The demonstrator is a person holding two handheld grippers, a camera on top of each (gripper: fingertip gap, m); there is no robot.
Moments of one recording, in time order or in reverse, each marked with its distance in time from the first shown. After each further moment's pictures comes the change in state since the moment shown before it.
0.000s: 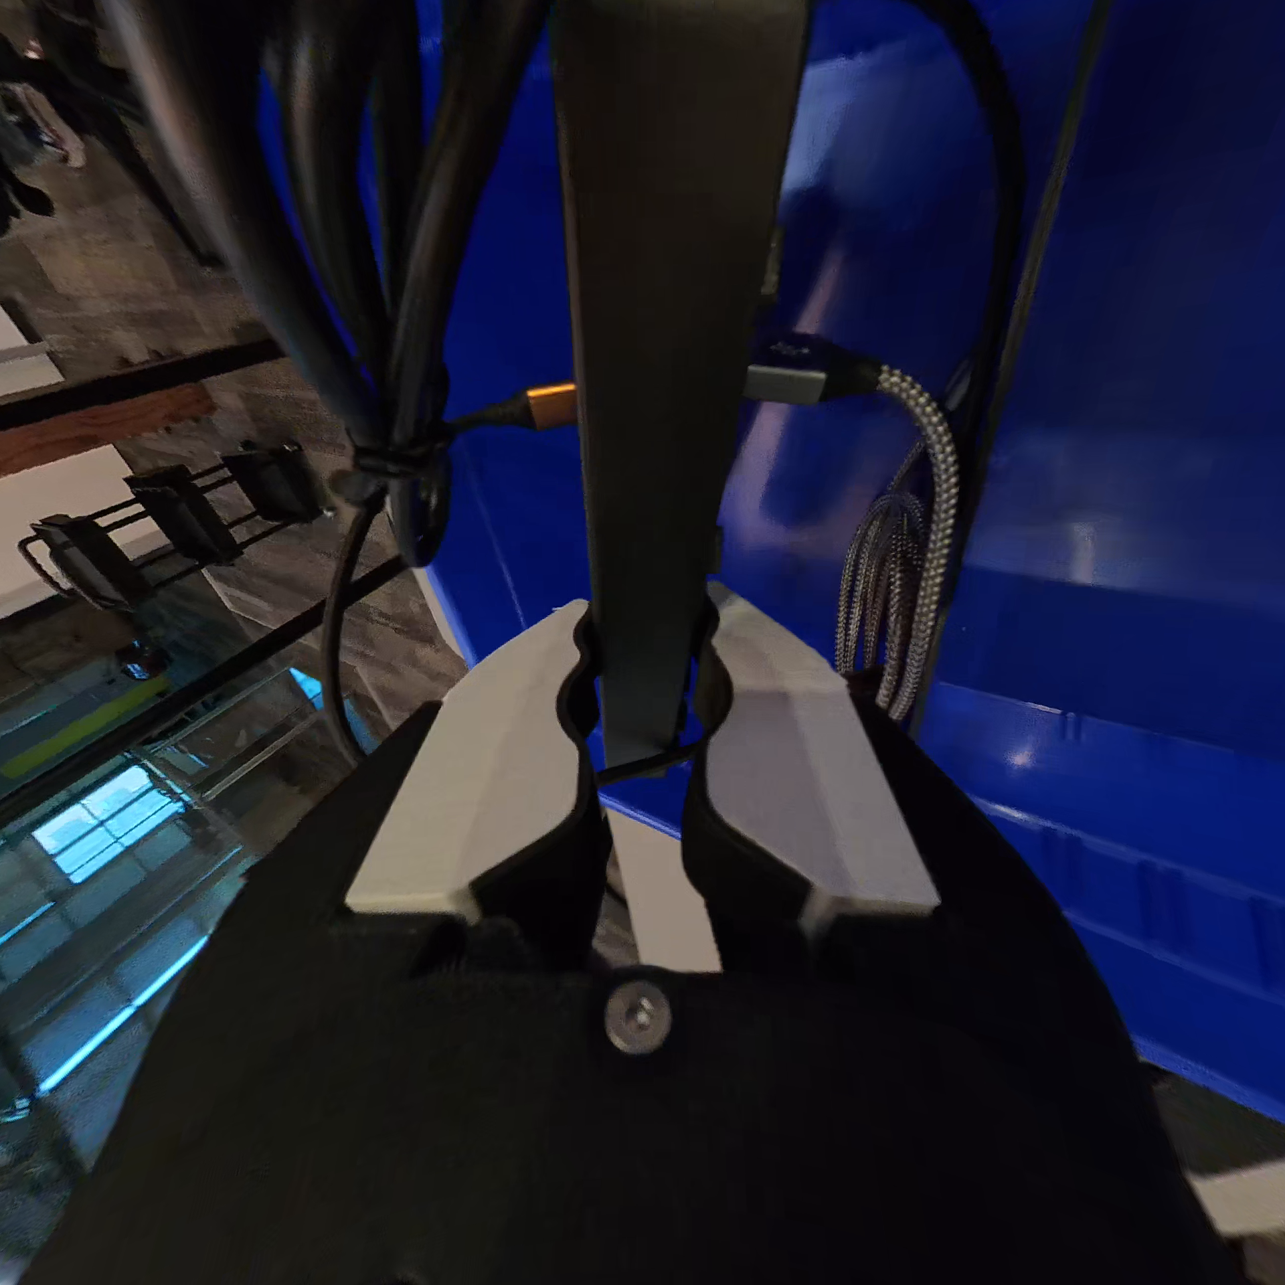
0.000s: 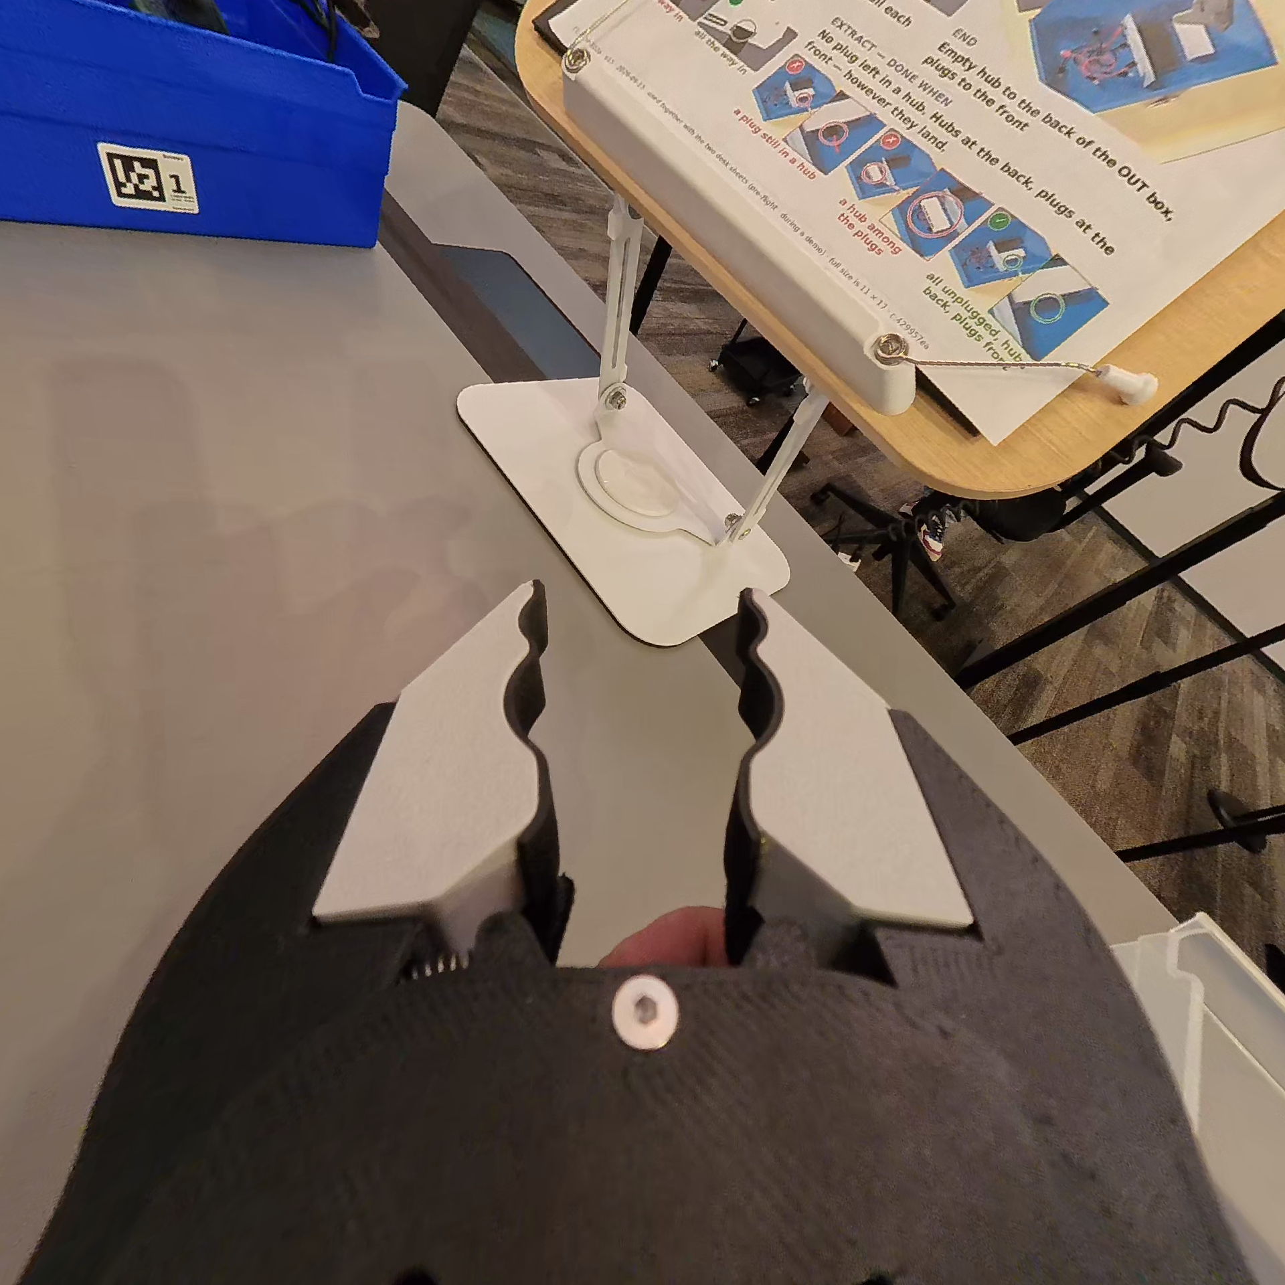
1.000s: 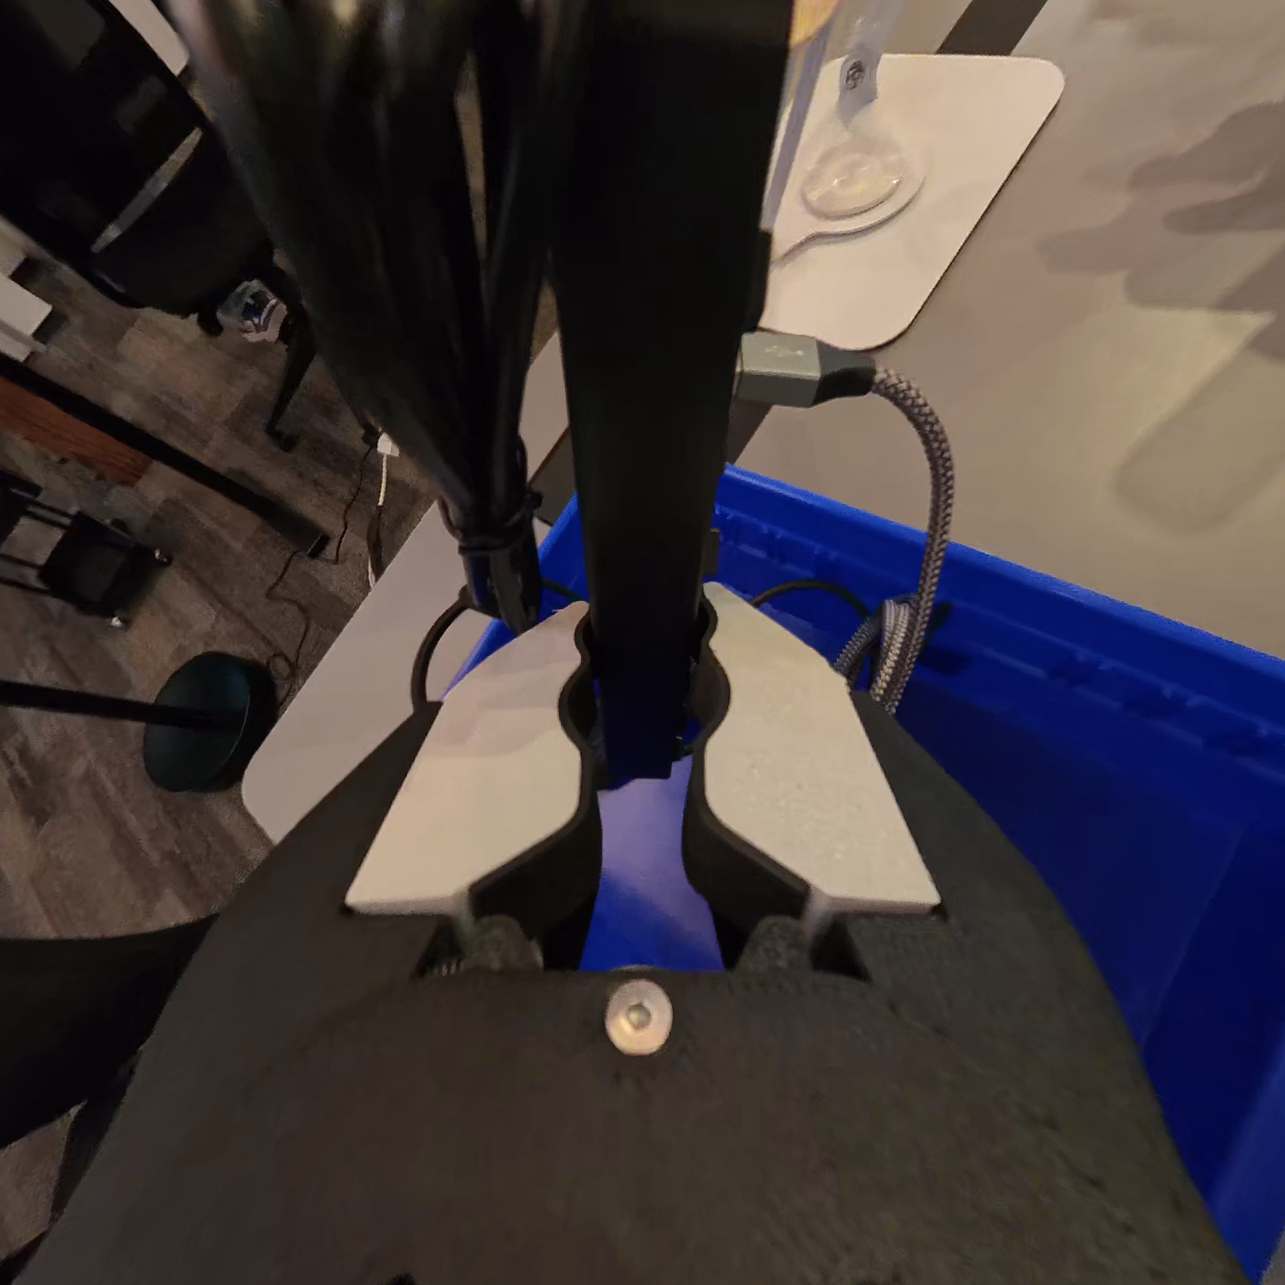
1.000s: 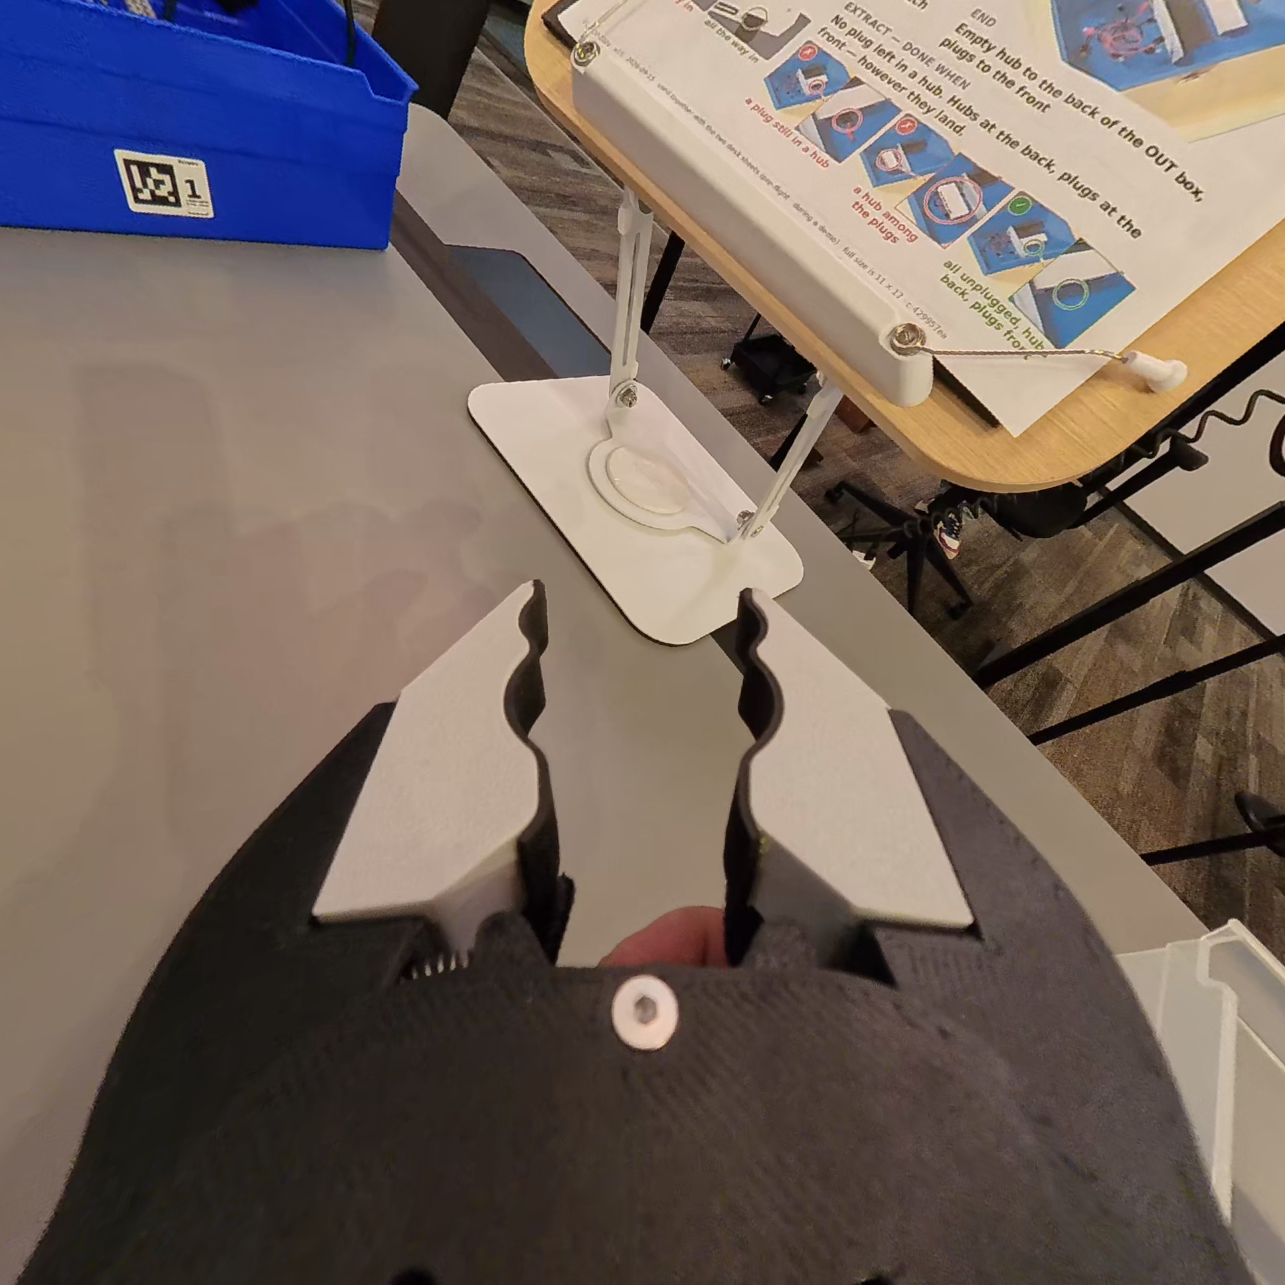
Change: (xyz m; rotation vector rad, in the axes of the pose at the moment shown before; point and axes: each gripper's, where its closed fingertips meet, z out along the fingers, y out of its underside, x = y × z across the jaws) left arm -0.035 -0.040 -0.059 0.707 -0.028 -0.714; right arm -0.003 0.002 0.002 -0.001 -0.018 0.013
